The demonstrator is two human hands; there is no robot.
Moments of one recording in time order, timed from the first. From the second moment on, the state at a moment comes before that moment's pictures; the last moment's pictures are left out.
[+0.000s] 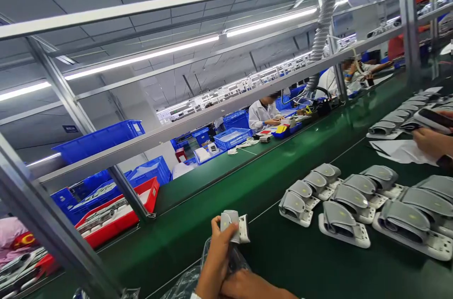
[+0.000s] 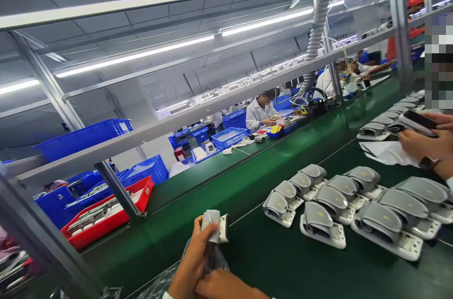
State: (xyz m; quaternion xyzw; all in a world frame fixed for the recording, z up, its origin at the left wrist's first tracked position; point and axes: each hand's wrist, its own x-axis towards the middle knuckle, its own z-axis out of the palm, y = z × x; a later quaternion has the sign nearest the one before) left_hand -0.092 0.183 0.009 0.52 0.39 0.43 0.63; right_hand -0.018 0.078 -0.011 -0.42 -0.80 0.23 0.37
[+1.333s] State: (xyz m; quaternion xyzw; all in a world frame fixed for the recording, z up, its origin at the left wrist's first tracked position) left_hand -0.117 0.183 -0.042 0.71 0.37 0.42 0.44; right_hand 0.044 0.105 -0.051 -0.62 -0.64 0.02 0.46
